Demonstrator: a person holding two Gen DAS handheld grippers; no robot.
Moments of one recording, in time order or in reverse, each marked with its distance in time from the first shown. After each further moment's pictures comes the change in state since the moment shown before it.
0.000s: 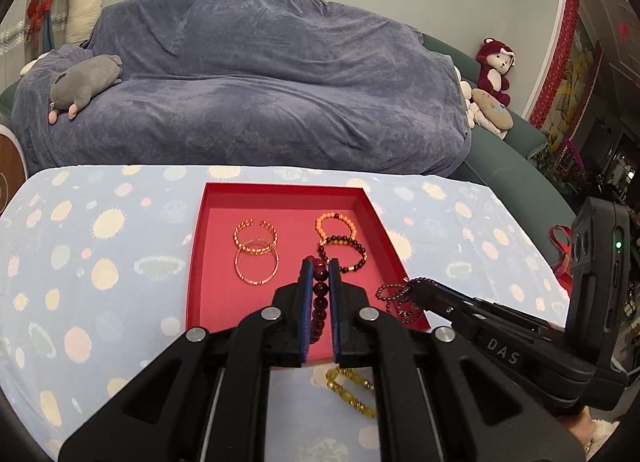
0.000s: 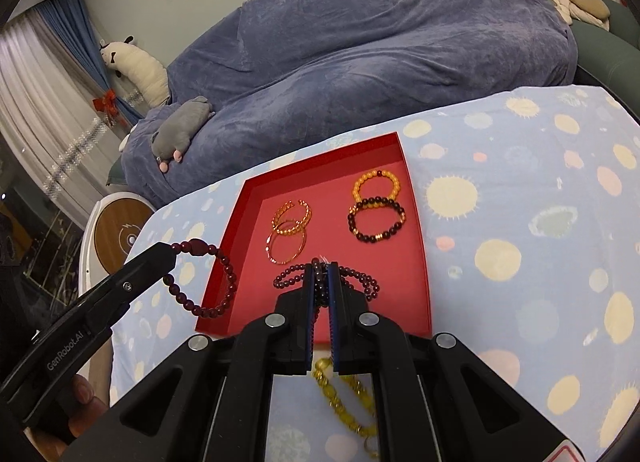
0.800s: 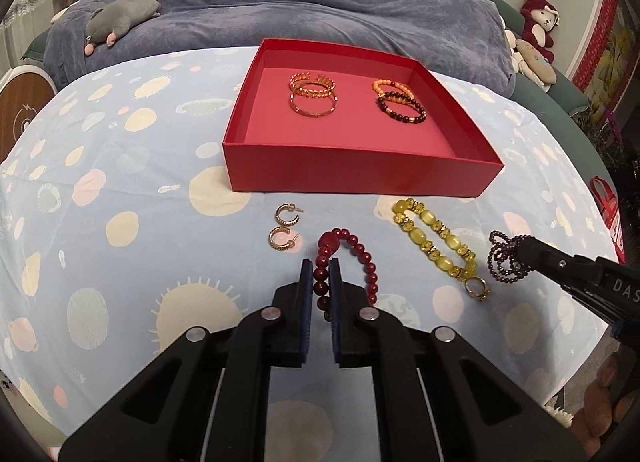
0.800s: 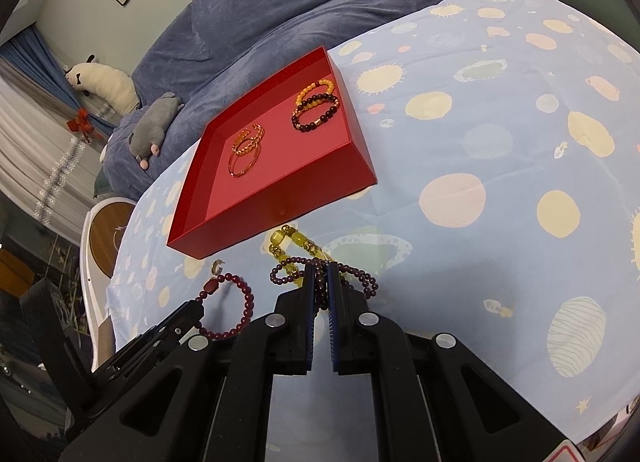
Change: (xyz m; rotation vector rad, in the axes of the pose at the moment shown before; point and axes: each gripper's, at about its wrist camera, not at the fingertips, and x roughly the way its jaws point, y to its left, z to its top) left arm -0.003 0.029 -0.138 -0.055 0.206 0.137; right arm -0.033 -0.040 -0.113 0.197 0.077 -0.016
